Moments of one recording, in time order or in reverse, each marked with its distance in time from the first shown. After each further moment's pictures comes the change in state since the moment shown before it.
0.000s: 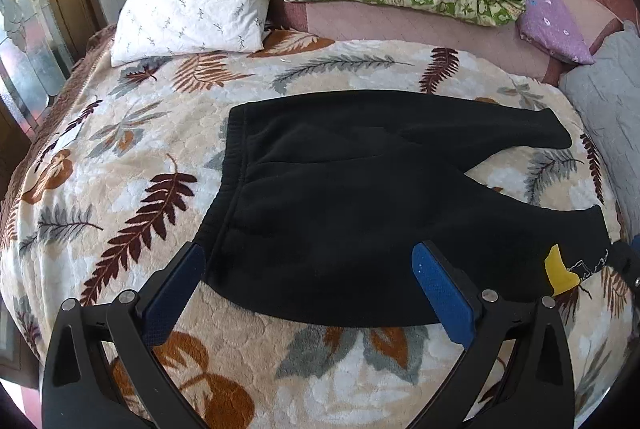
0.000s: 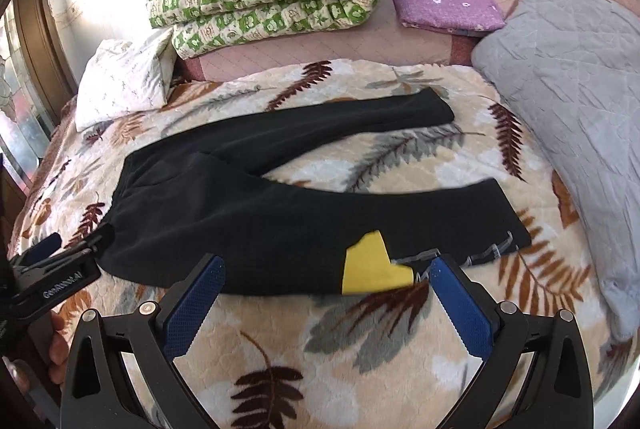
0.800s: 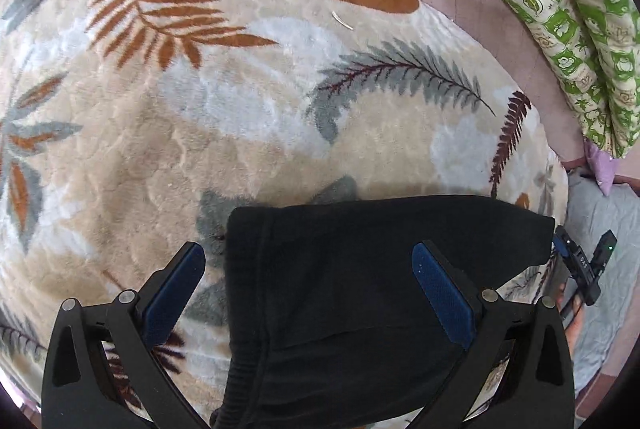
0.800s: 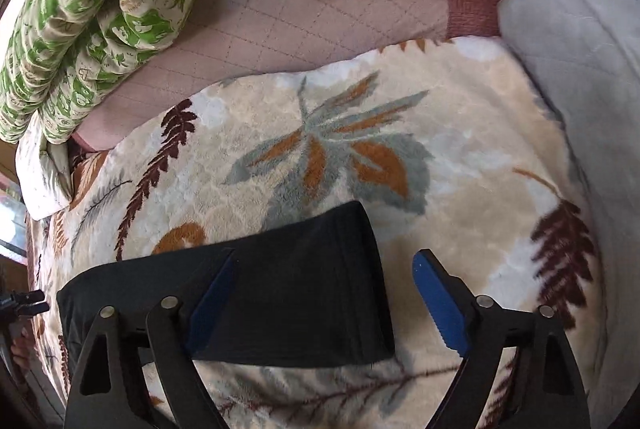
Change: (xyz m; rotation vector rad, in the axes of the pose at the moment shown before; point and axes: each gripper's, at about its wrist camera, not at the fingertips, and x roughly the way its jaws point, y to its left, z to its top) left arm 0.185 0.095 0.161 -0.300 0.549 -0.282; right arm 0.255 -0.189 0.205 0.148 0.292 0.113
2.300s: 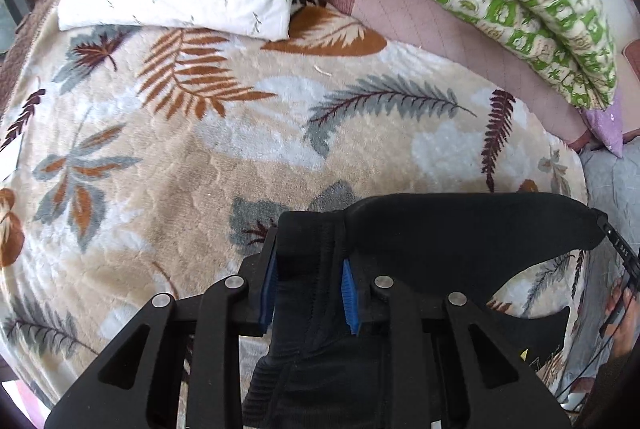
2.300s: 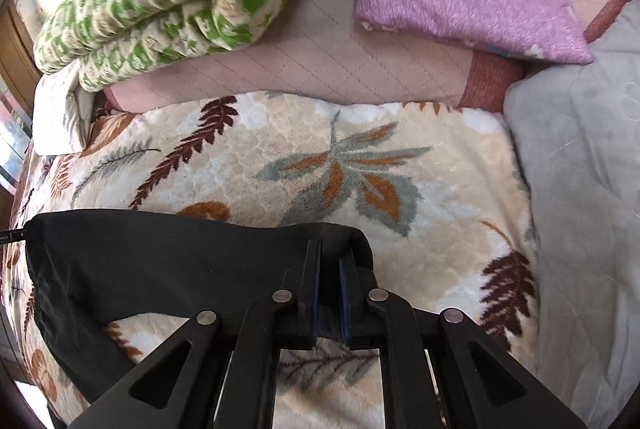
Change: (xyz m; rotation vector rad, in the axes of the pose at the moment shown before) left arm -0.057 -0.014 -0.060 0.148 -0.304 0.147; right arm -0.072 0.026 -0.022 -0.232 -0.119 -0.074
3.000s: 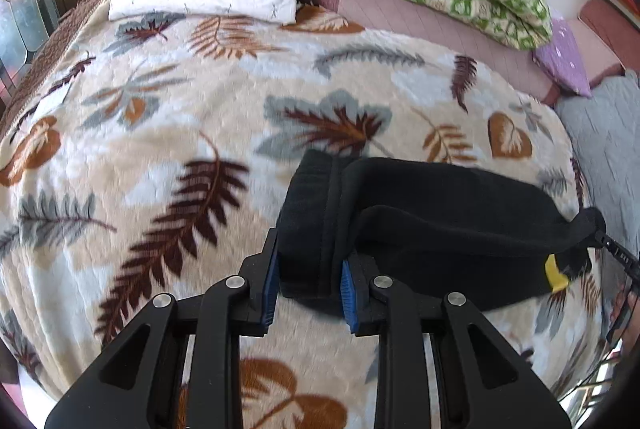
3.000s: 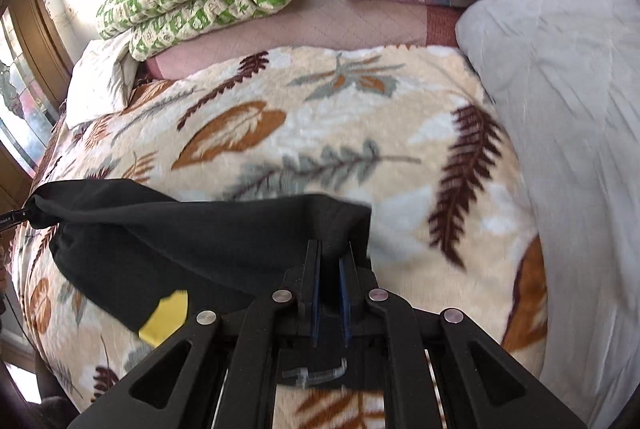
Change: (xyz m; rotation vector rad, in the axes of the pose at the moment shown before) left arm -0.044 0.022 -0.164 0.079 -0.162 -0.003; right arm -0.074 0.000 -0.187 0.048 -0.056 0.040
